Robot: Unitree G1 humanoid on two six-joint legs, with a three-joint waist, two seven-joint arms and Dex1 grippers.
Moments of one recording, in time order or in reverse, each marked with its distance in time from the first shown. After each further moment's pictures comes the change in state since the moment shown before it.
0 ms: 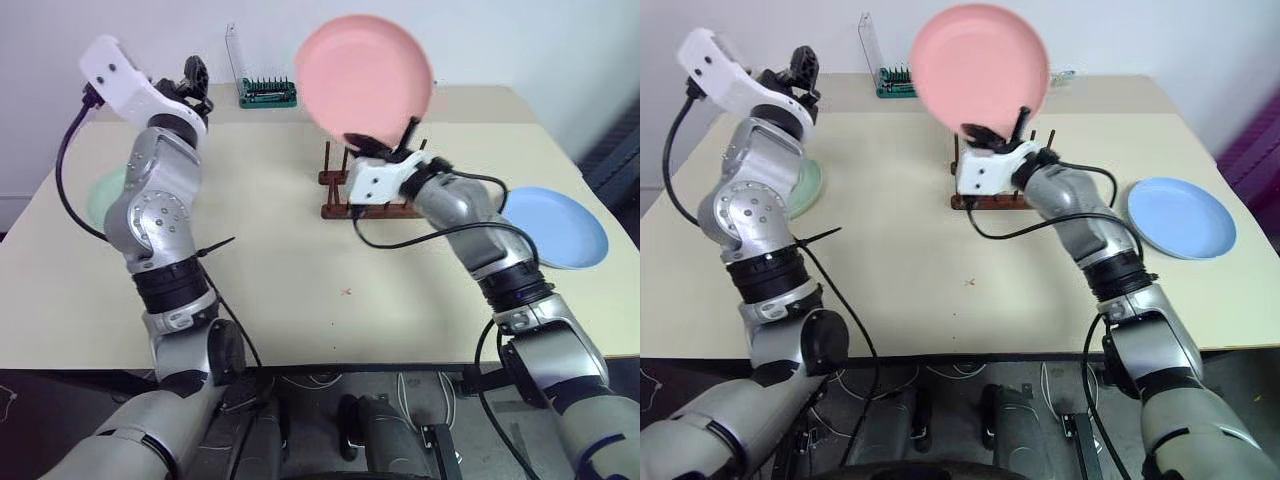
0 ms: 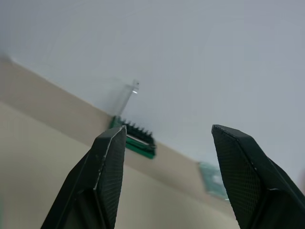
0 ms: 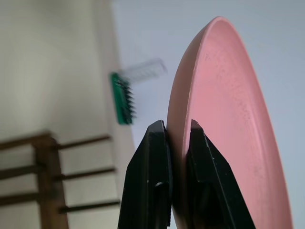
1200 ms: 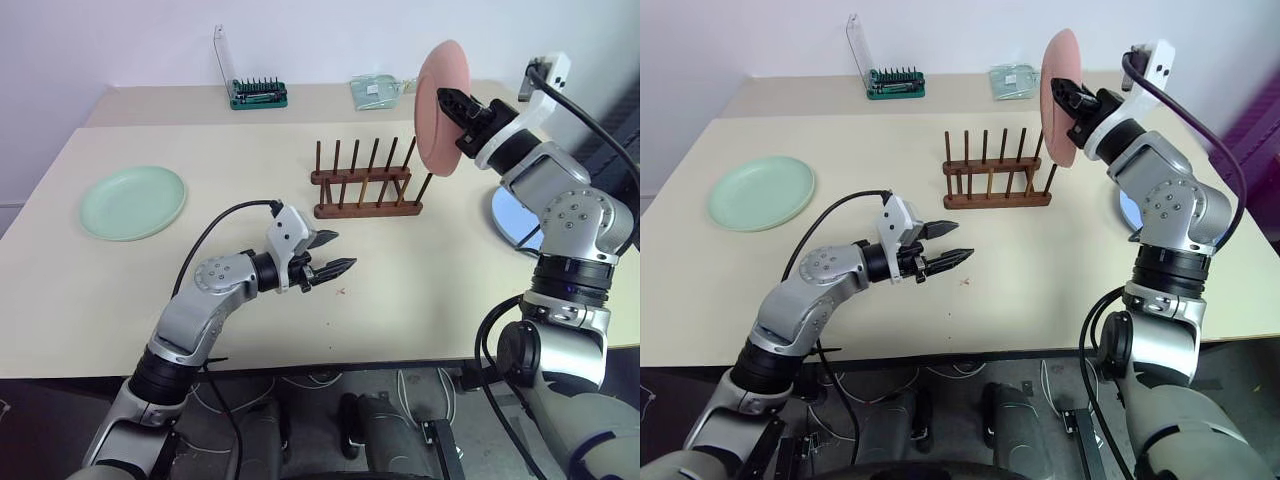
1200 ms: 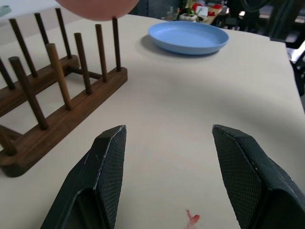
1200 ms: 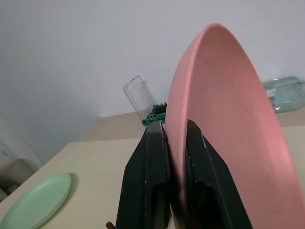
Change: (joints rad) left arm 0.508 0.173 -0.603 -0.239 0.092 -0.150 -0.800; right arm -0.066 0.071 -0.575 -0.145 1.107 1.042 -0.011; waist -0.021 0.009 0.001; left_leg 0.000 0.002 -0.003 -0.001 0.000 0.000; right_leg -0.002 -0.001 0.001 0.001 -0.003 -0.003
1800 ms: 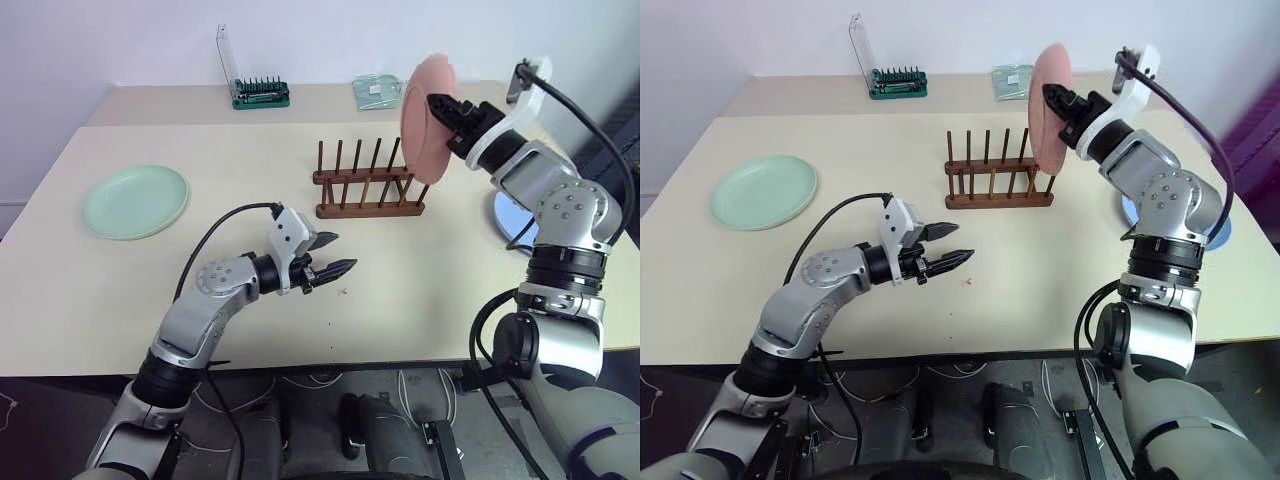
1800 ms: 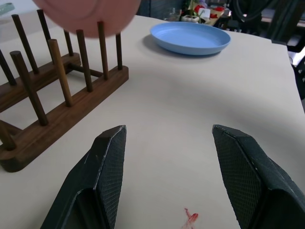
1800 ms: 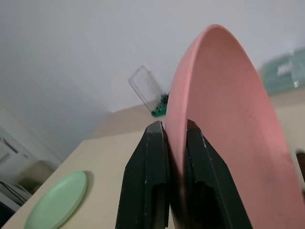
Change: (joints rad) left arm 0.004 -0.020 0.002 0.002 0.005 0.000 -0.003; right arm -0.056 0.019 -0.029 0.181 0.051 0.045 -0.049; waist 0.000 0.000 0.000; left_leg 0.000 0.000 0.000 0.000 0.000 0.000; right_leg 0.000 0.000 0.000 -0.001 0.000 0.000
